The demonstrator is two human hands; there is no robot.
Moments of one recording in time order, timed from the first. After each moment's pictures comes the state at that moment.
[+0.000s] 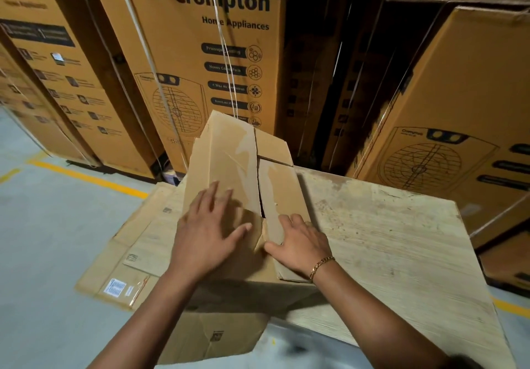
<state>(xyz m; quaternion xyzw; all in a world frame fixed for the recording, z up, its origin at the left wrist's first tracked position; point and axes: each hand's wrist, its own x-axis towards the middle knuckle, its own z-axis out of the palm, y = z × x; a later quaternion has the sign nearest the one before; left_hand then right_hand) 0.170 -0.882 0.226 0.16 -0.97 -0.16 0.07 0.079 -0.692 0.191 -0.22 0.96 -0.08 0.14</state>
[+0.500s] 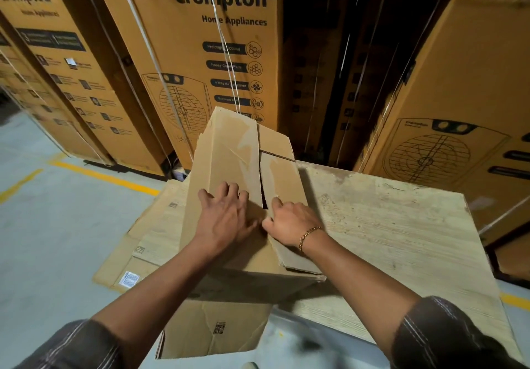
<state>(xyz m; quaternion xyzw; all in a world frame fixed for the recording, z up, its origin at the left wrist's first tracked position) 0.130 -0.849 0.222 0.08 -0.99 0.14 0.02 0.052 -0.697 0.204 -0.29 0.95 -0.06 0.12</state>
